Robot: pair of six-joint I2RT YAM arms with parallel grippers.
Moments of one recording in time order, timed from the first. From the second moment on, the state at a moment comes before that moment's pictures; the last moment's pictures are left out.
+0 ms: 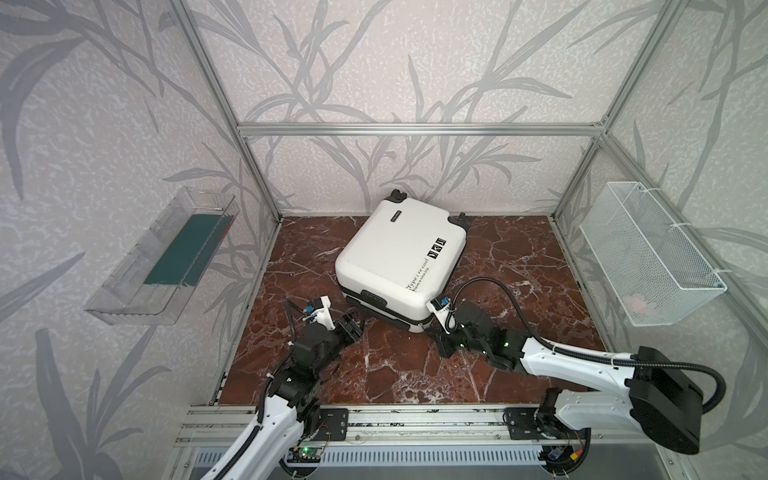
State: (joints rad) left arm -0.38 0.48 0.15 0.01 0.09 -0.95; right arm 0.92 1.25 0.57 0.05 -0.08 0.30
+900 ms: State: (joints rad) left arm -0.40 0.85 0.28 0.15 0.18 -0.93; right arm 0.69 1.22 0.57 0.02 -0.15 0.33
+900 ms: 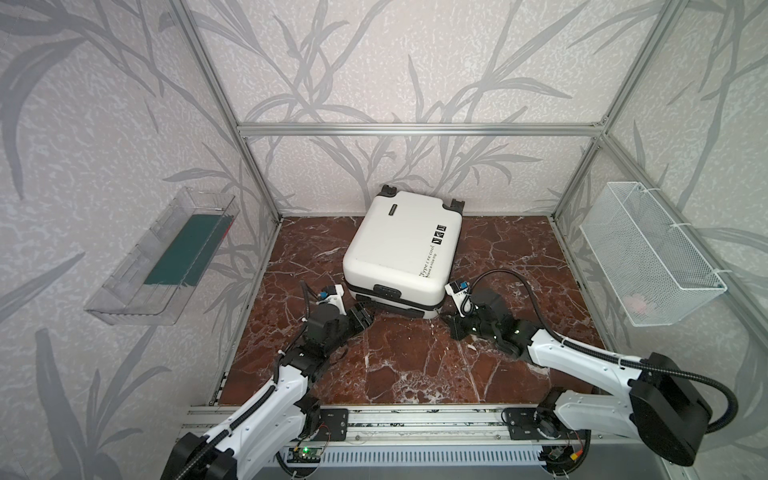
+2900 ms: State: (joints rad) left arm -0.34 1.74 0.20 1.30 0.30 -1.18; right arm 0.53 1.16 0.57 -0.03 -0.19 0.29
